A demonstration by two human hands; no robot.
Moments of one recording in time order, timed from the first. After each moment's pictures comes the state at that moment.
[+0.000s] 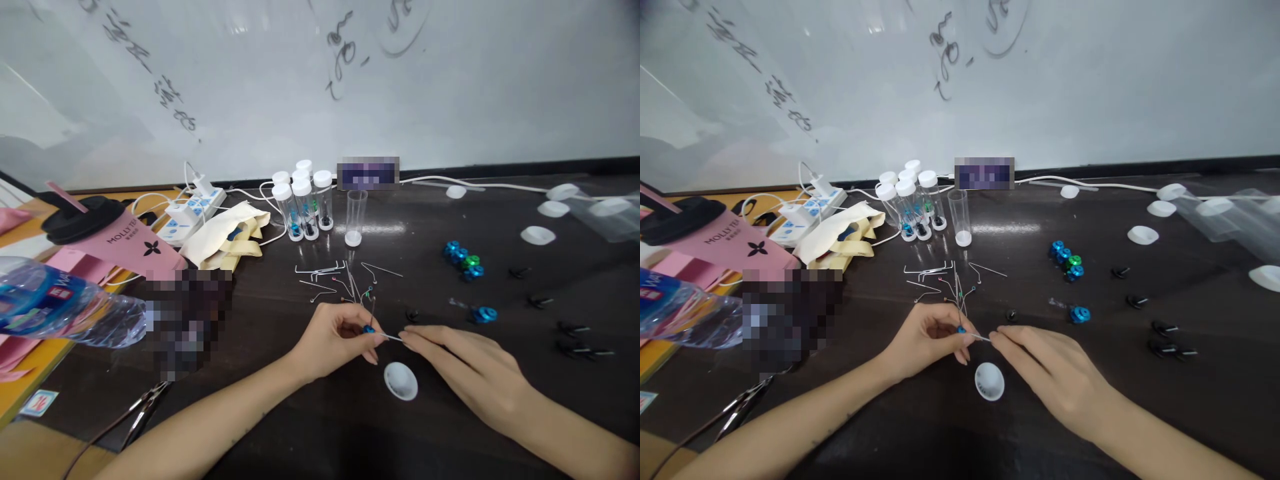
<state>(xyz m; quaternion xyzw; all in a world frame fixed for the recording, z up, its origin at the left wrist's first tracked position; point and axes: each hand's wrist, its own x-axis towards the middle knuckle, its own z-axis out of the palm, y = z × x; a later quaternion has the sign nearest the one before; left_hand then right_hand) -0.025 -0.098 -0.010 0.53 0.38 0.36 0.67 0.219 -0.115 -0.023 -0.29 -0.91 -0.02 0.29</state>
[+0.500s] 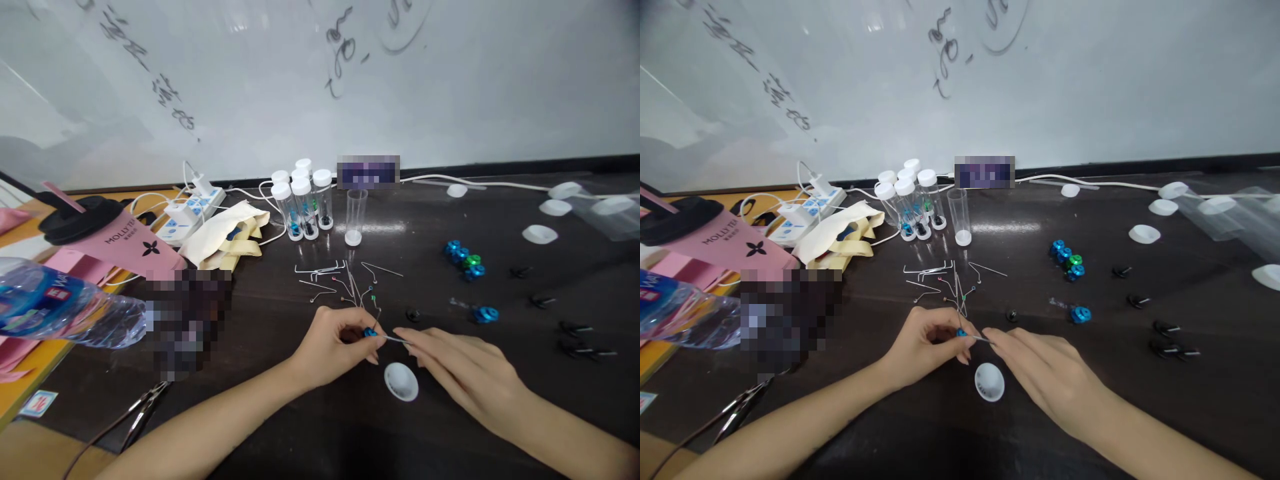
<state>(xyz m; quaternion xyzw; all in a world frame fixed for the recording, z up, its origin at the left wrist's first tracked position) -0.024 -0.102 -0.011 0.58 0.40 0.36 0.61 0.205 -0.116 -0.023 -0.30 -0.89 0.00 0.34</state>
